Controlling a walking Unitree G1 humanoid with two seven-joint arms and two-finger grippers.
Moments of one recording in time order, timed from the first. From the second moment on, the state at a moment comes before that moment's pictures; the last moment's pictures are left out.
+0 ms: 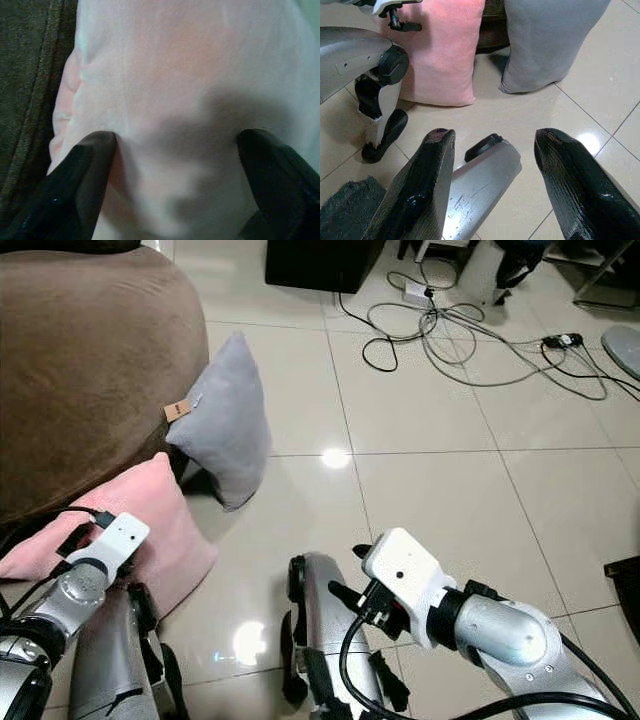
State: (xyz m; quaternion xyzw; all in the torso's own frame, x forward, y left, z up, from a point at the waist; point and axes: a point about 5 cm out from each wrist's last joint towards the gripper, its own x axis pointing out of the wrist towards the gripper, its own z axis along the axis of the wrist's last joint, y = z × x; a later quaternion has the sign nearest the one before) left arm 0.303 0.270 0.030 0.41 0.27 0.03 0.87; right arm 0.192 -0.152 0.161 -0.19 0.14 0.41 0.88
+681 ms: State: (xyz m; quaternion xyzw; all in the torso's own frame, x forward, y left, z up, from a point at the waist) left arm 0.301 0.276 0.029 0.47 0.27 0.04 0.84; right arm 0.190 -0.150 0.164 -0.20 0.14 0.41 0.88
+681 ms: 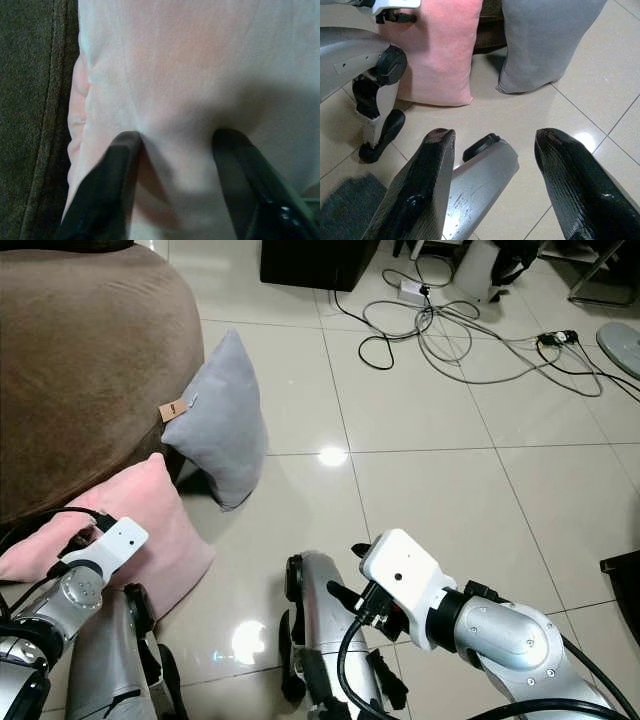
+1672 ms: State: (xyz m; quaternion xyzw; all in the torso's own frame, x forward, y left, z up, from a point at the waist) left arm 0.297 0.281 0.027 0.45 0.29 0.04 0.84; right arm 0.188 -0.152 0.160 -0.20 0.15 0.40 0.88
